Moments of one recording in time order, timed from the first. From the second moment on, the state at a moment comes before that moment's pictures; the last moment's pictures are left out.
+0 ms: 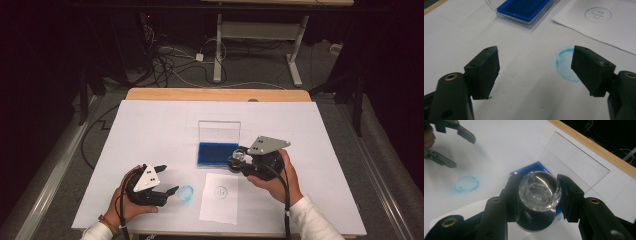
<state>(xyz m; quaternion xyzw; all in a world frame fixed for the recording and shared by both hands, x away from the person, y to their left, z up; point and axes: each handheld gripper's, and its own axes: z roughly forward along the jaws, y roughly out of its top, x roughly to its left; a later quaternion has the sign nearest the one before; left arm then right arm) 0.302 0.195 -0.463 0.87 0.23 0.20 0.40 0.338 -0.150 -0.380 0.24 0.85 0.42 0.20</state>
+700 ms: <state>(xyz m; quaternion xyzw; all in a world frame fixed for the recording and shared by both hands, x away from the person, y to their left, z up) 0.304 0.137 -0.457 0.87 0.19 0.17 0.43 0.320 -0.125 -0.380 0.21 0.86 0.44 0.18</state>
